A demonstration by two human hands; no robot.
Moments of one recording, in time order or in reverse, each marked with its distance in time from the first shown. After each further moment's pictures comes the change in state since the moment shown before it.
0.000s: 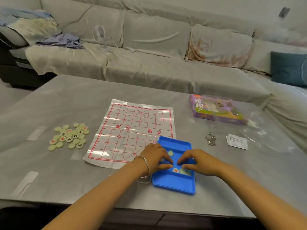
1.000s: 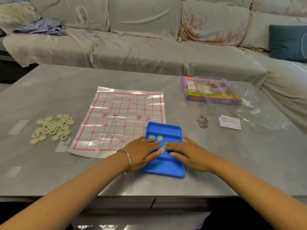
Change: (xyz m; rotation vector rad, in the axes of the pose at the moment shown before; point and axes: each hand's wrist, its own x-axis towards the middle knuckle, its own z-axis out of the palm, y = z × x) left_hand -0.018 0.012 0.005 0.042 -0.123 0.055; right_hand -0.020 0.014 0.027 -0.042 0.056 -0.126
